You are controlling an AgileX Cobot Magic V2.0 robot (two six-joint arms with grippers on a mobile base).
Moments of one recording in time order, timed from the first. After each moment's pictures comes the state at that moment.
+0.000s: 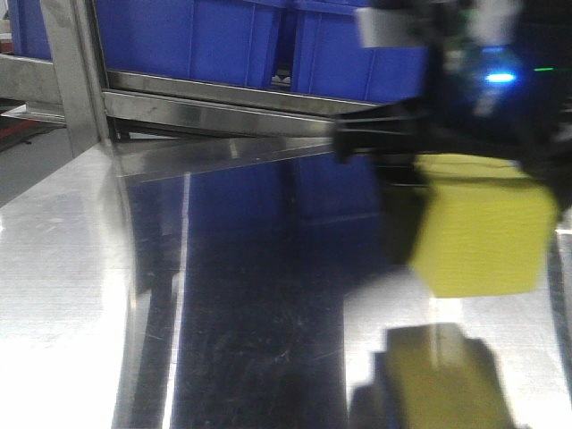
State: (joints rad) left arm 0.02 -0.01 0.00 -0.01 0.05 0.04; right arm 0.67 1.44 -0.97 -0.14 0.89 0.69
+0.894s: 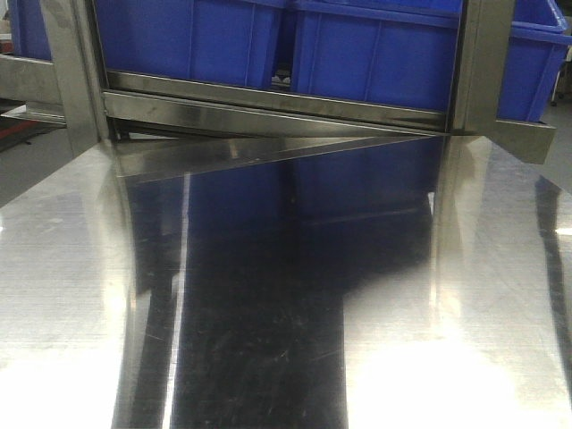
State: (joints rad) left arm 0.02 -0.01 0.00 -0.01 0.05 0.04; right arm 0.07 0.66 -0.46 -0.05 0.41 0.16
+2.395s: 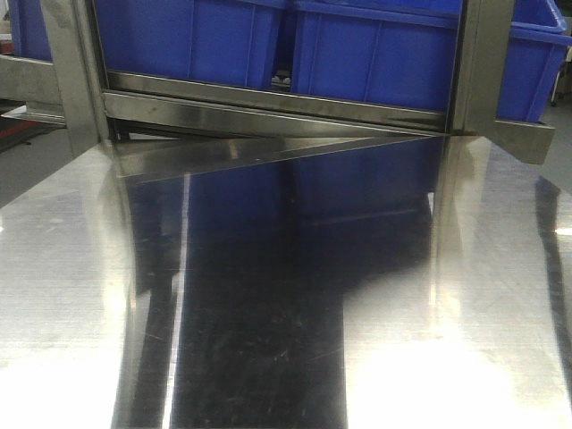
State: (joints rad) left arm 0.02 -0.01 0.00 -0.01 0.05 0.04; right arm 0.07 0.18 -0.26 -0.05 0.16 0.12
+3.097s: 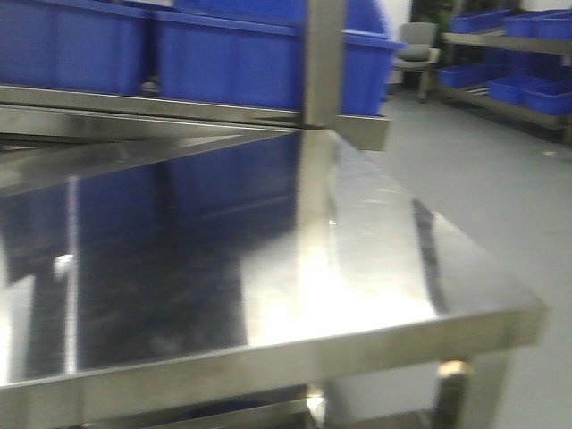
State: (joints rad) left arm 0.02 -0.01 0.00 -0.01 0.05 0.04; right arm 0.07 0.18 -0.26 -0.05 0.16 0.12
